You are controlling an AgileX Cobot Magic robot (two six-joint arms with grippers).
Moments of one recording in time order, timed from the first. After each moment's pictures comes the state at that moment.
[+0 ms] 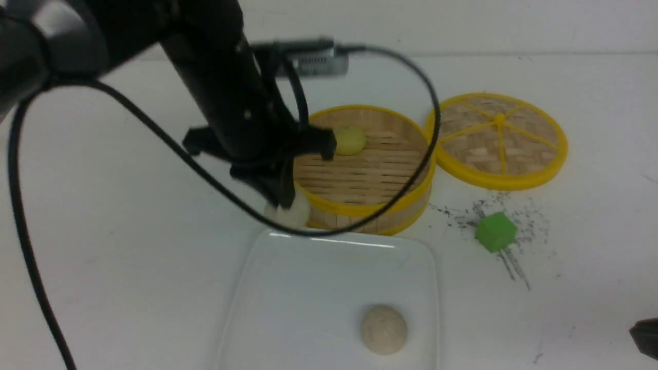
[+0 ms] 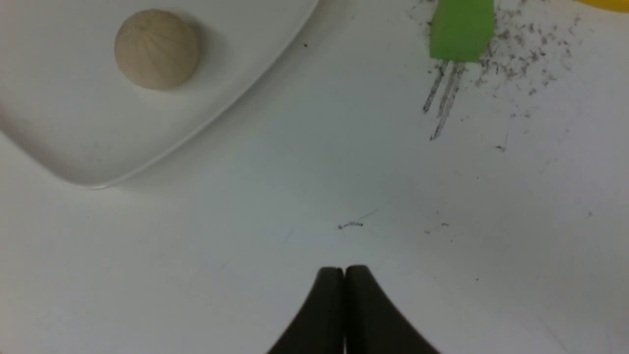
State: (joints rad) right arm 0.72 0.68 -0.61 -0.15 0.87 0.22; left arm -0.48 1.80 -1.57 -0.17 1.24 -0.15
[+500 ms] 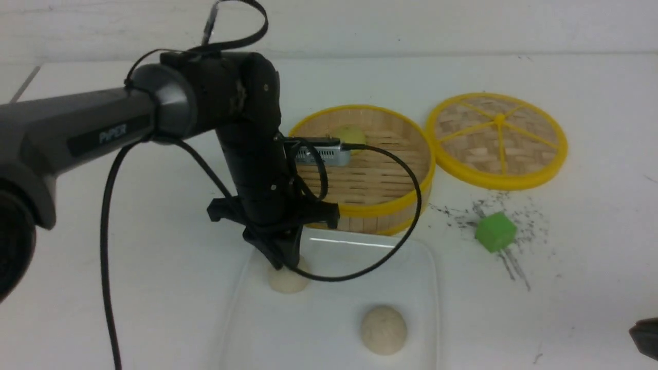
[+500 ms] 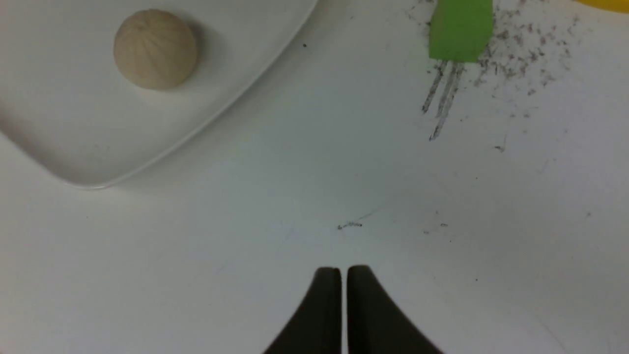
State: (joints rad) right arm 0.72 0.68 -0.61 -0.15 0.87 0.22; left arm -0.48 1.98 -1.53 -0.17 1.16 -0.15
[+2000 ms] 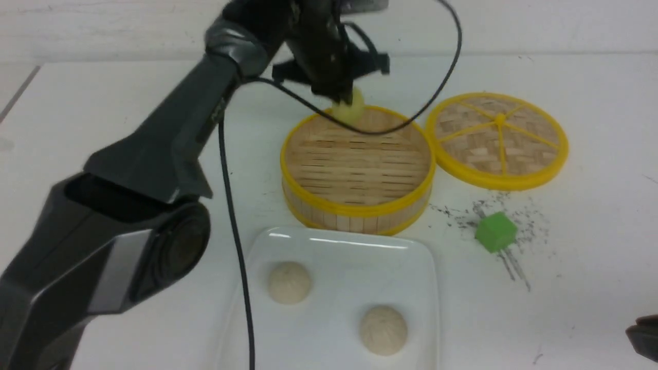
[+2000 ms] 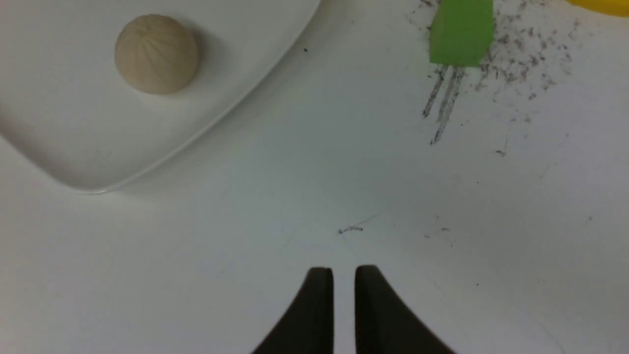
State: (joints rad) right arm 0.72 0.68 -0.61 -0.15 0.87 0.22; left arm -0.48 2.45 -2.76 -0.05 1.24 -0.31
